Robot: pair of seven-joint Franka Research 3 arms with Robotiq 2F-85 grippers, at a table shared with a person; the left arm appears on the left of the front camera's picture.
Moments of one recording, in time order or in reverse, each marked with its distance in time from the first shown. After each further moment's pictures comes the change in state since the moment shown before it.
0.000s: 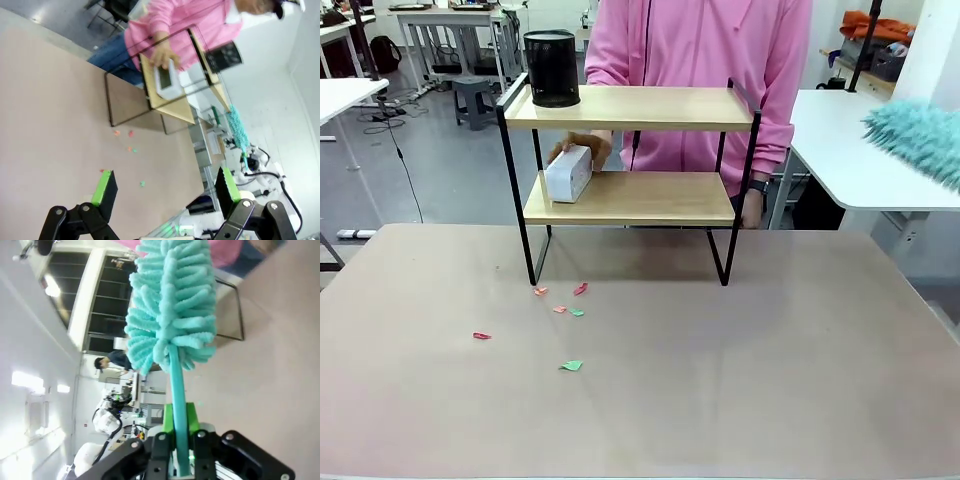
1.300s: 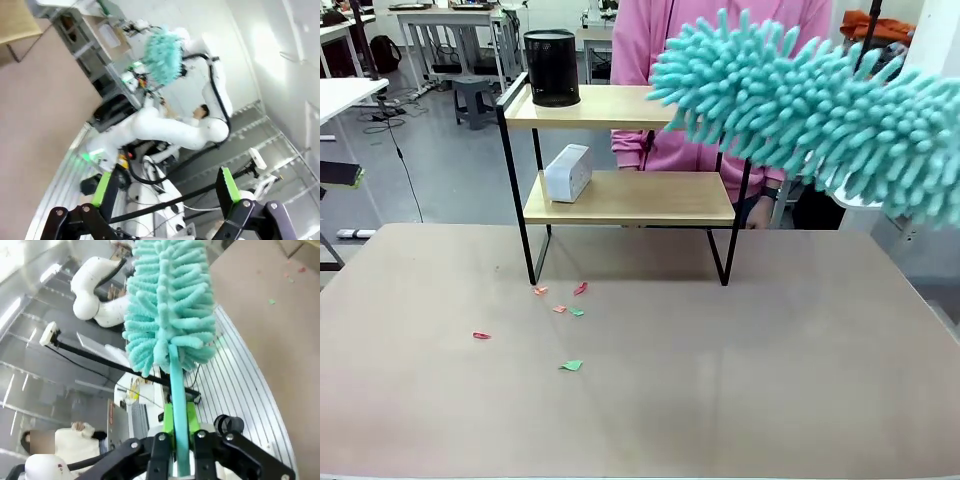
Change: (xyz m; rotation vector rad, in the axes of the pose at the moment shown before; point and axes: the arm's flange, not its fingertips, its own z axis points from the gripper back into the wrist) left arm -0.067 -0.182 -0.140 -0.564 0.597 -0.125; right arm -0.080 0.155 -0.095 0.227 0.876 0.626
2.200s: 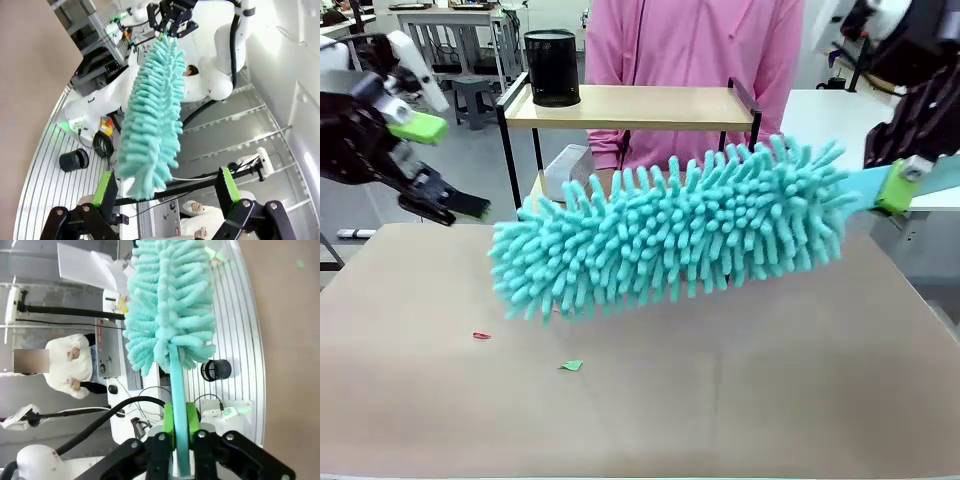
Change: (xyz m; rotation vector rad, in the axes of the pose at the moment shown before) left arm 0.038 0.054 -0.115 -0.071 0.274 0.126; right arm 0.157 -0.018 -0.101 0.036 0.618 0.118
